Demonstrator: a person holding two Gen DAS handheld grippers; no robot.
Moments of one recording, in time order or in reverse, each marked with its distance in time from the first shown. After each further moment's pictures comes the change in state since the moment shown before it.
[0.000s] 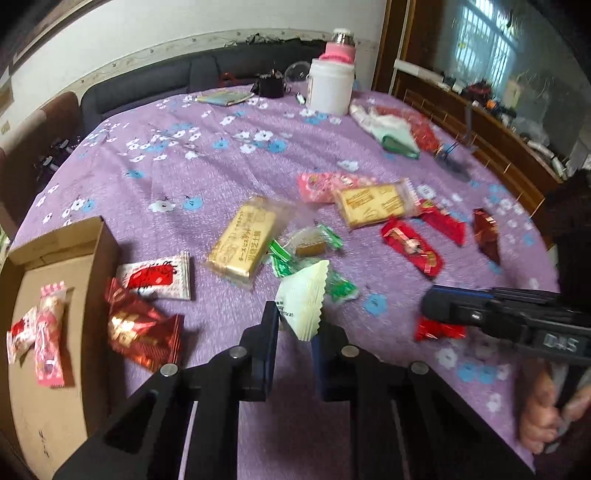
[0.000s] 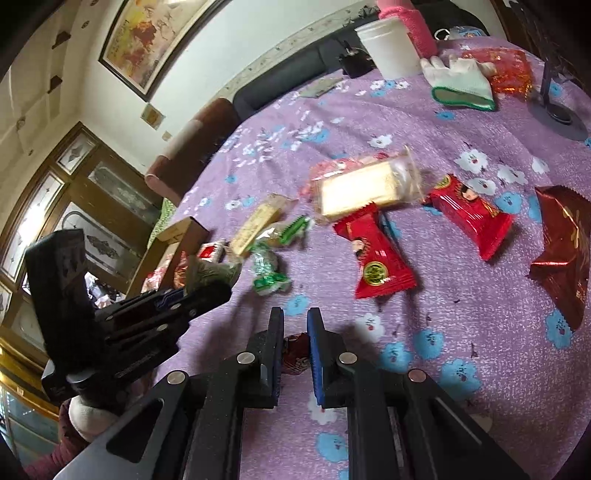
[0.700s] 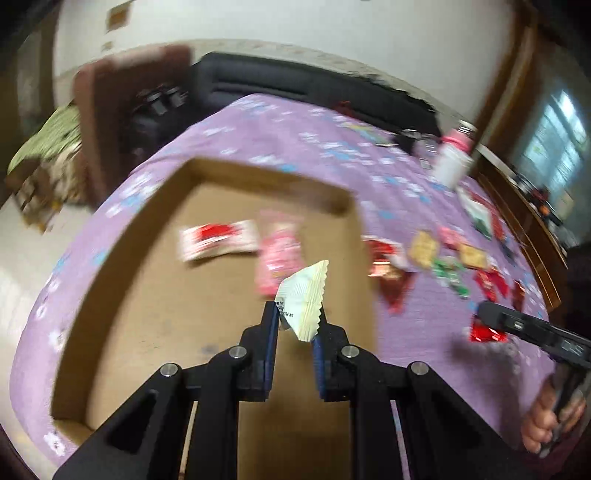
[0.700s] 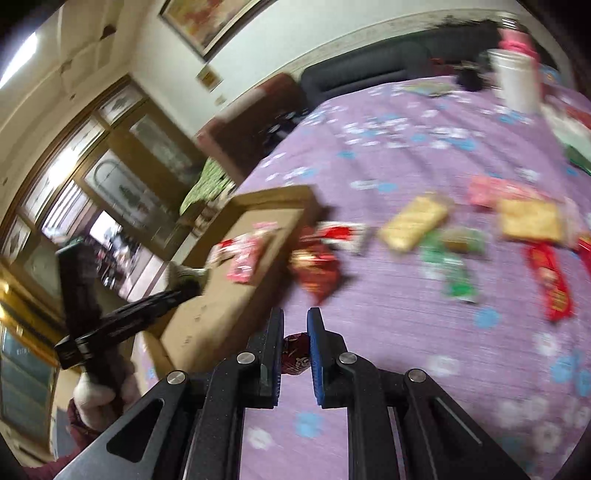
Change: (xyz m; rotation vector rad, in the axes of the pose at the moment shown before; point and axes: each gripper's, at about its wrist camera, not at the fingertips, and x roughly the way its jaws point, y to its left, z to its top) left arm -0.108 0.181 -0.084 -0.405 -0.095 0.132; right arm 0.053 0.151 -0.007 -0.218 0.090 0.108
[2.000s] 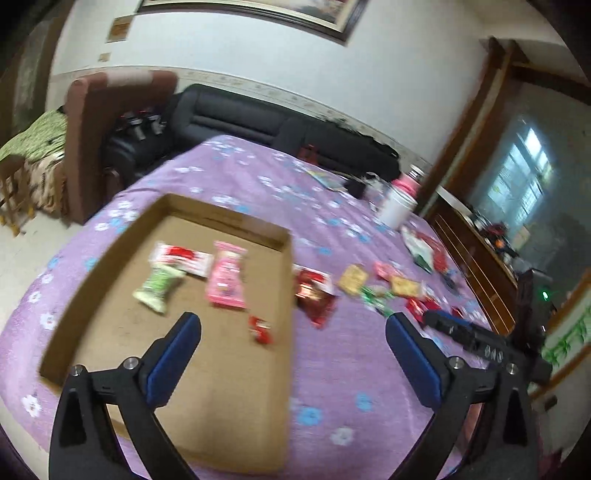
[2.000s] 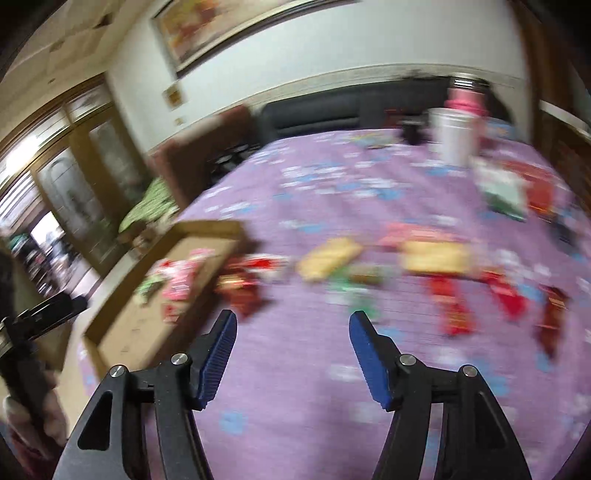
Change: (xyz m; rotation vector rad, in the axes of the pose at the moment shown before) left arm -0.071 -0.041 -0.018 -0.007 -0.168 -0.192; right arm -0.064 -0.042 -0.008 -0.026 -0.179 -0.349
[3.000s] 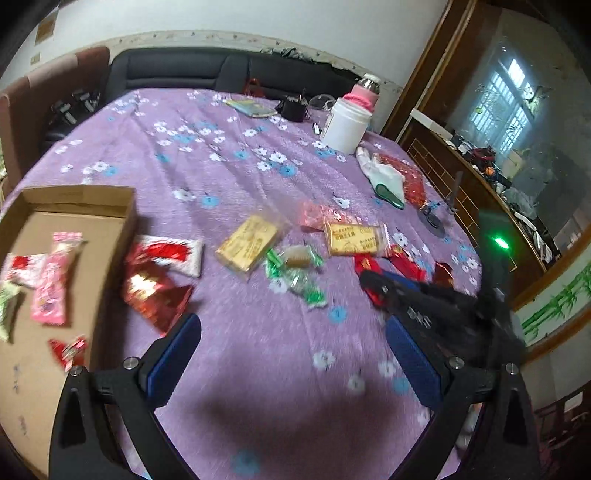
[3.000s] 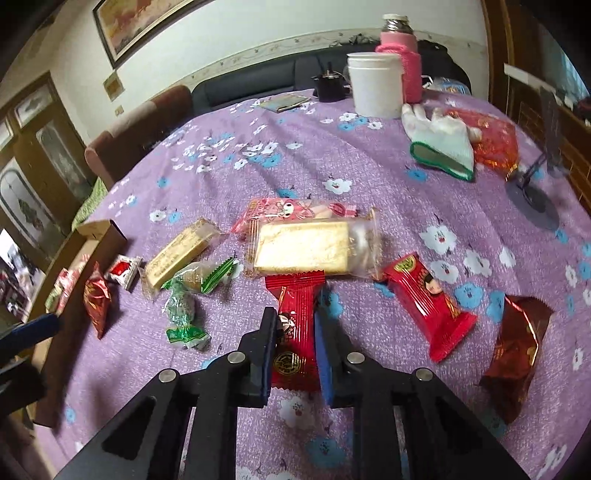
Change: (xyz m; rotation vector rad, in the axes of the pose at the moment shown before) left arm 0.156 -0.128 -0.001 0.130 0.263 -0.049; right arm 0.063 -0.094 0.008 0.077 0.121 -0.122
